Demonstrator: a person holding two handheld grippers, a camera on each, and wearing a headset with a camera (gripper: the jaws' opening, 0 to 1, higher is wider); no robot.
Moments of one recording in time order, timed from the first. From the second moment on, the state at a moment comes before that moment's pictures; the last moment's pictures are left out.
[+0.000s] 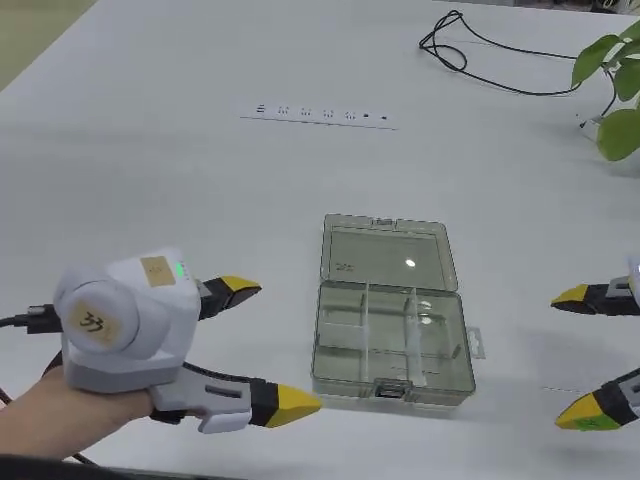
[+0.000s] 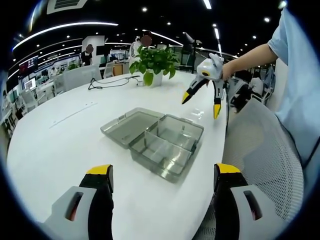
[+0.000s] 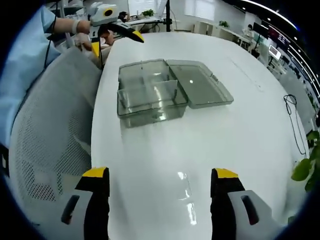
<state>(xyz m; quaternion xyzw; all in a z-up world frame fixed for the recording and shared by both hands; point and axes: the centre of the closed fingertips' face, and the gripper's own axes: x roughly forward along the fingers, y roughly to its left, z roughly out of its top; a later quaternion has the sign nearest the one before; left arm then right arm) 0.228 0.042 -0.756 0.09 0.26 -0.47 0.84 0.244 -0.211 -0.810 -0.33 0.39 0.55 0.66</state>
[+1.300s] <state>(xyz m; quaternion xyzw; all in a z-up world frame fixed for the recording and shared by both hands) 0.229 0.039 -0.757 0.08 0.26 -0.46 0.84 0.256 -0.236 -0.845 -0.44 0.42 0.57 0.55</state>
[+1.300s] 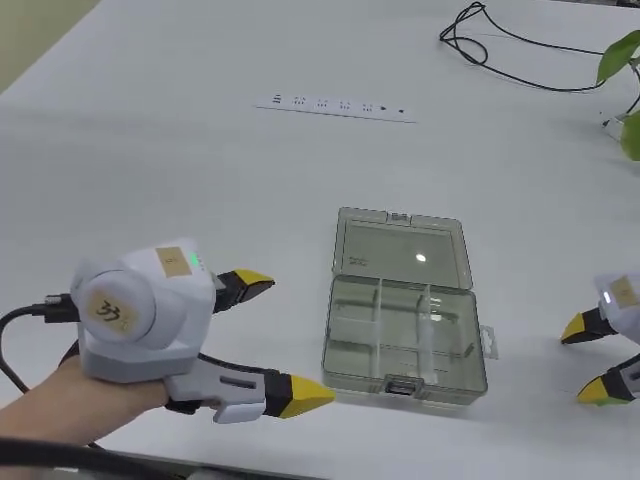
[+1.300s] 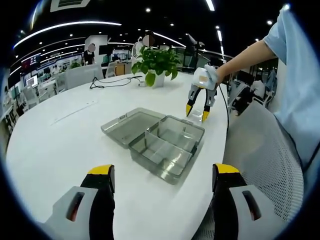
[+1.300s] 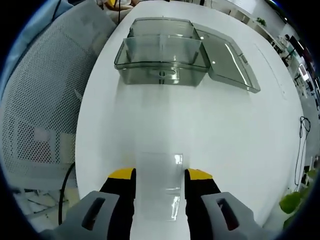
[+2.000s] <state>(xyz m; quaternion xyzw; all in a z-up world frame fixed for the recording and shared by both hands) 0.233 0.033 -0.753 0.05 0.25 -0.47 0.85 0.257 -0.236 -0.844 -0.45 0.44 0.54 0.55</state>
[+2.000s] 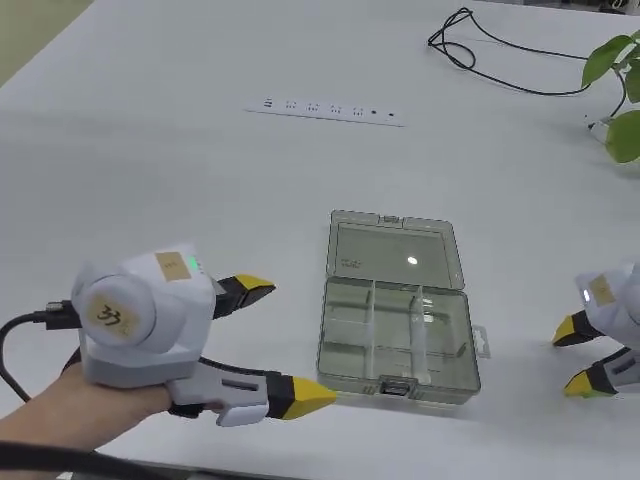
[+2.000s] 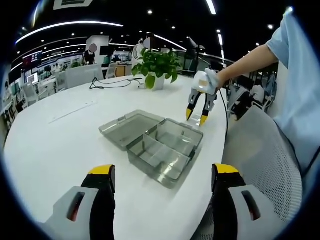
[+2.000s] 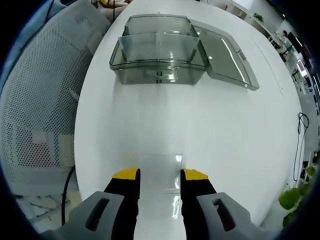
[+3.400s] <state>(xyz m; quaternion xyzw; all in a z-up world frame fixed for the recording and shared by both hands) 0.256 -0.026 -0.739 -0.22 0.39 -0.42 0.79 0.283 -0.108 -0.750 -0.52 0.27 0.54 0.60</state>
